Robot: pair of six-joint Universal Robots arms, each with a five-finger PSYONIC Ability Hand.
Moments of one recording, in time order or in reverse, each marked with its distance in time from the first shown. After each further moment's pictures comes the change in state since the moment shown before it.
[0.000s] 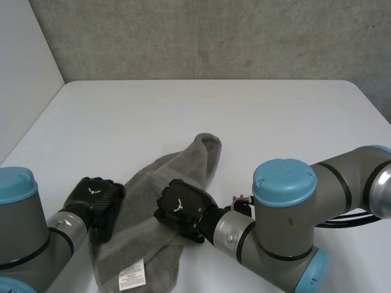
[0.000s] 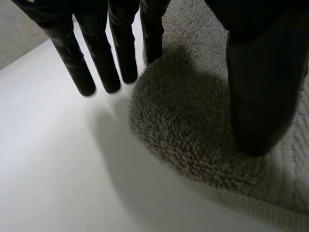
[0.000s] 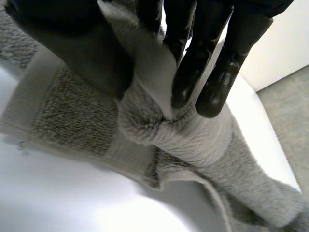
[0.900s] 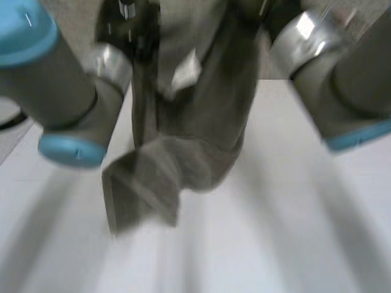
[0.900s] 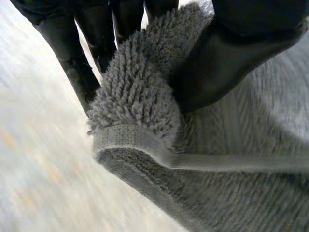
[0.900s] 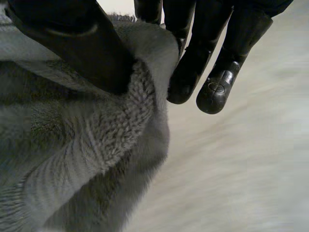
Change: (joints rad) left arm -0.294 -0.157 1.078 -0.063 -0.171 -0.033; right arm -0.208 -0.227 -0.500 -0.251 0.237 0.322; left_hand 0.786 0.756 0.784 0.806 0.798; right_hand 0.058 0.078 0.066 0.067 0.064
